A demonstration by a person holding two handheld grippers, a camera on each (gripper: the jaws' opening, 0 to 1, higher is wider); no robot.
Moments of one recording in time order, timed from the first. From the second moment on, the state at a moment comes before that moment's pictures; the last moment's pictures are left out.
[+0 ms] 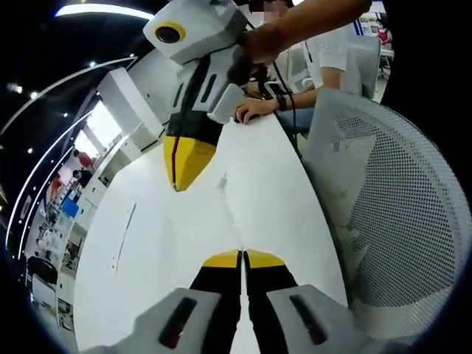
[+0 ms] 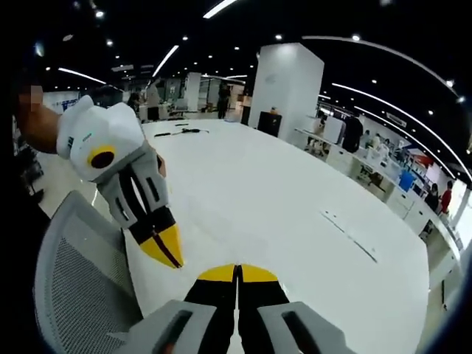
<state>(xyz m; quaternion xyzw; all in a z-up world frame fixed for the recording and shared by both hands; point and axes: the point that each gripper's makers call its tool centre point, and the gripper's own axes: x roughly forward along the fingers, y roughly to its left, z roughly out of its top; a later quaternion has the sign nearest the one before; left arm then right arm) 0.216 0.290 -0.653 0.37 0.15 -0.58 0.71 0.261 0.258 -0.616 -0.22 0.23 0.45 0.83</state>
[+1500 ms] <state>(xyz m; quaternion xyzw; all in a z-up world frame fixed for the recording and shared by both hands) 0.218 0.390 -0.620 0.17 0.19 -0.44 0.86 0.323 0.261 -0.671 -0.31 0.25 0.41 0.82</state>
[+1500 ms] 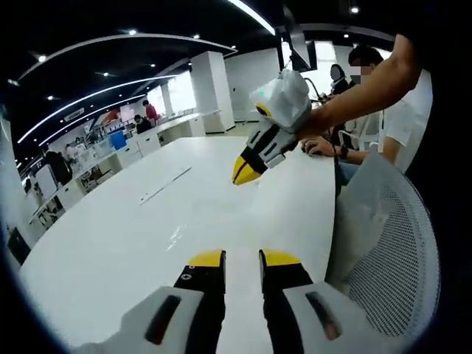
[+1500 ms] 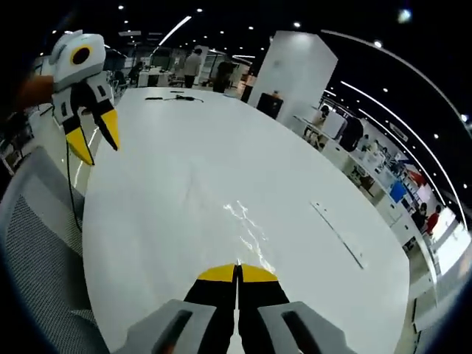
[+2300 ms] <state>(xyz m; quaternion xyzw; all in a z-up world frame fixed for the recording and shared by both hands) 0.229 0.409 -0.633 0.16 0.21 -0.42 0.87 0.336 0.255 -0.725 -0.36 0.26 0.40 0.80</state>
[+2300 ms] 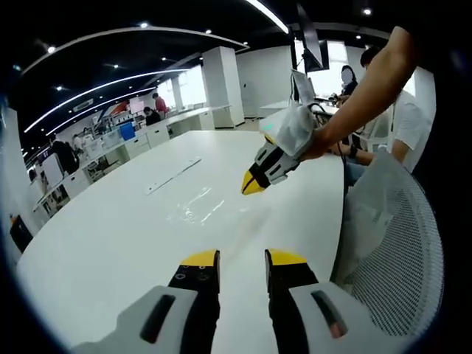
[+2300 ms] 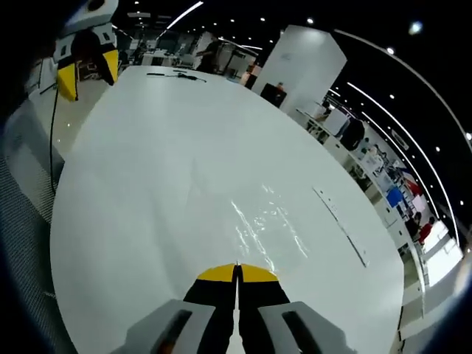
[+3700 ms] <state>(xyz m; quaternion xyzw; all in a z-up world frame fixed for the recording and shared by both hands) 0.235 0.403 -0.642 0.15 0.22 -0.40 0.88 0.321 0.258 -0.721 -0.24 0.27 0.40 0.84</state>
